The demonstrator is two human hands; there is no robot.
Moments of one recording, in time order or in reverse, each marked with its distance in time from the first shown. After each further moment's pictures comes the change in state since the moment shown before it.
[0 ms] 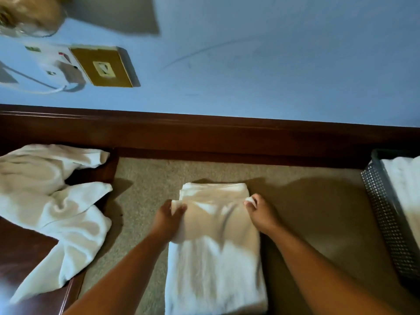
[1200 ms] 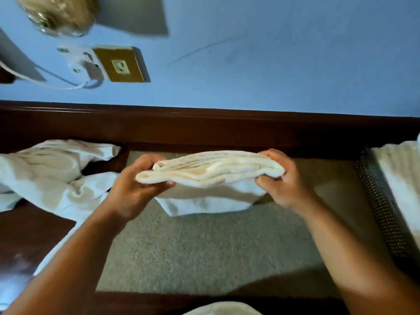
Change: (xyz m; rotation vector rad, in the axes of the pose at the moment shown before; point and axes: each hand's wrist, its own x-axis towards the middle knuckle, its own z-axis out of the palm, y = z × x) left_hand -0.095 0.101 -0.109 -0.091 -0.198 0.649; right_hand -0.110 -0.082 -0.110 0.372 0.063 -0.708
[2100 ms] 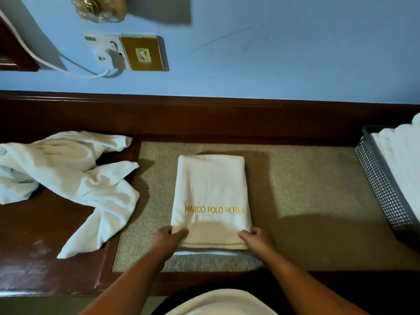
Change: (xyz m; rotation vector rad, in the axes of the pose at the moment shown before) left_hand -0.127 -0.183 0.042 0.194 0.077 -0.871; right_hand -0.148 0.117 0.168 -0.122 0.033 1.013
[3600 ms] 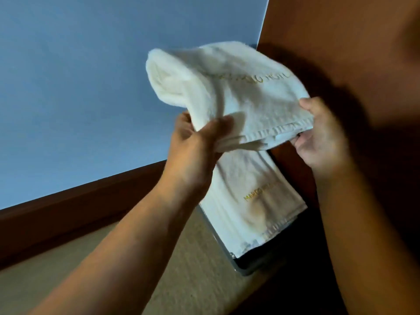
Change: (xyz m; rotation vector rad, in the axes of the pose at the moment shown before) left_hand -0.338 0.521 0.344 -0.841 -0.856 0.871; right_hand -0.109 -0.009 -0.658 1.222 0.534 -0.714
